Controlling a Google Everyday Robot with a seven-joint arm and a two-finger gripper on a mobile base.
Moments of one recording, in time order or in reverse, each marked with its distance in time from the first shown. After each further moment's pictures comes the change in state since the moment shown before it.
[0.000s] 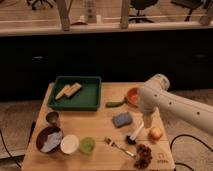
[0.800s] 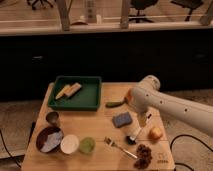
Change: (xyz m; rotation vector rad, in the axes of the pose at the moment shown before) arm -0.021 -0.017 0.025 -0.008 -0.014 -0.097
